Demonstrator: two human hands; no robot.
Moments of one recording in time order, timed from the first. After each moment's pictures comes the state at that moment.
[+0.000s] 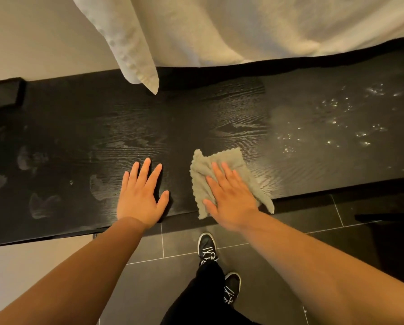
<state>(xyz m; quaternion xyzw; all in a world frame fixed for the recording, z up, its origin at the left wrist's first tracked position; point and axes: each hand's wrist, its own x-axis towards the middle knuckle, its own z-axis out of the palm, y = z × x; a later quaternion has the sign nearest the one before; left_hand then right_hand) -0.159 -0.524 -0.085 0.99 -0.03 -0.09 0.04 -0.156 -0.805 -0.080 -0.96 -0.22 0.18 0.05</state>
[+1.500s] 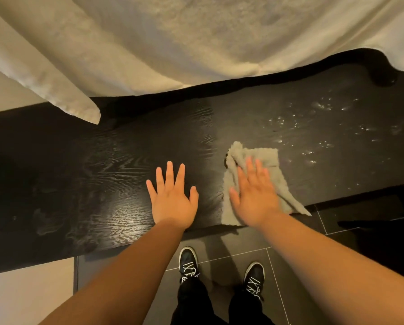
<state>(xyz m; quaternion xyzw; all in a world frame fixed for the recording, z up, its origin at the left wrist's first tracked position) -0.098 -0.774 -0.080 0.99 0.05 -0.10 0.07 -0.098 -1.003 -0.062 -0.98 -0.06 0.17 0.05</state>
